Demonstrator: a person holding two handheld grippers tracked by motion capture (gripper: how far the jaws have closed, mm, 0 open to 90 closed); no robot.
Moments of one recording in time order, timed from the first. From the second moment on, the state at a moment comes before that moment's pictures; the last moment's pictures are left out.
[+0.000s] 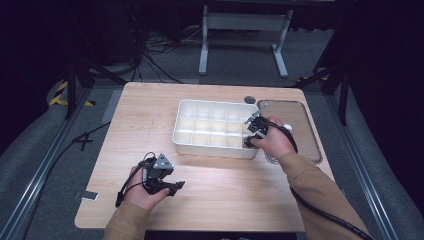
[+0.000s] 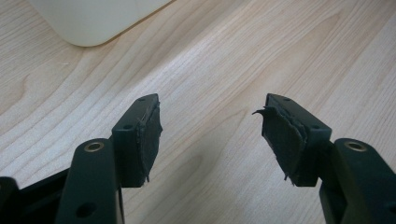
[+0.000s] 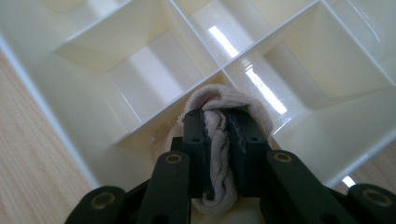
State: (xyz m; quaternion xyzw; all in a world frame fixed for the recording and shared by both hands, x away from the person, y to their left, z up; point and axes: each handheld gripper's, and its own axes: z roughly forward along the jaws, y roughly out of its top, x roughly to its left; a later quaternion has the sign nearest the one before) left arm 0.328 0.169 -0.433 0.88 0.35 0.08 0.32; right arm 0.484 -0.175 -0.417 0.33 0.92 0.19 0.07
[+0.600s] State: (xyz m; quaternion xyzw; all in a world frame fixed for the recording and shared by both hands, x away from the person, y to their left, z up) left arm 0.329 0.169 -0.433 0.88 0.35 0.08 0.32; right arm 0.479 -0.184 -0.411 0.35 0.90 0.25 0.05
